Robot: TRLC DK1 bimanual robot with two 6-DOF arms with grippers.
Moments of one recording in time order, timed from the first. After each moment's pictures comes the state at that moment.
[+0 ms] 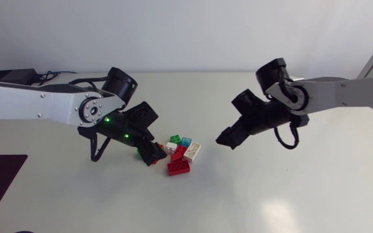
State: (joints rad) left arm -0.45 1.66 1.02 -0.41 0.30 0.46; right arm 0.29 1.66 1.06 -0.37 -0.37 -0.39
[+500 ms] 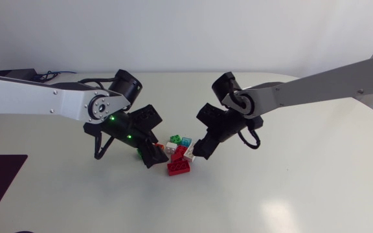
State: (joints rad) left arm -0.45 1.72 1.07 -0.46 0.35 0.56; right arm 0.46 1.91 1.23 -0.40 -0.31 -0.45
